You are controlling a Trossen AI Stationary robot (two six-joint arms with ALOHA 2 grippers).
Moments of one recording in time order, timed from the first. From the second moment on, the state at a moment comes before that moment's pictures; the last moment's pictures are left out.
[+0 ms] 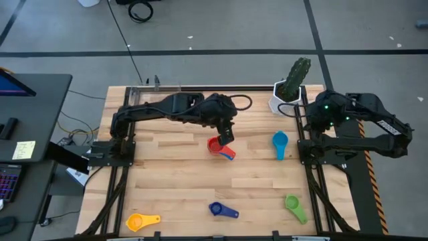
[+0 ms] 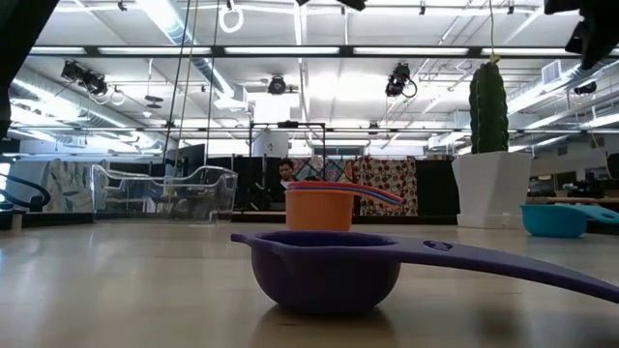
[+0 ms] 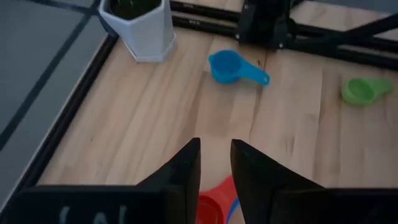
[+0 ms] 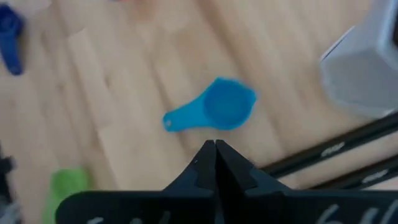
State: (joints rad) left arm 0.00 1.98 2.30 -1.09 -0.24 -0.20; right arm -0.38 0.65 1.11 -1.57 -0.13 0.10
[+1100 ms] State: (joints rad) left arm -0.02 1.89 2.35 -1.32 -0.34 -0.17; right arm -0.38 1.05 0.85 -1.17 -0.15 0.56
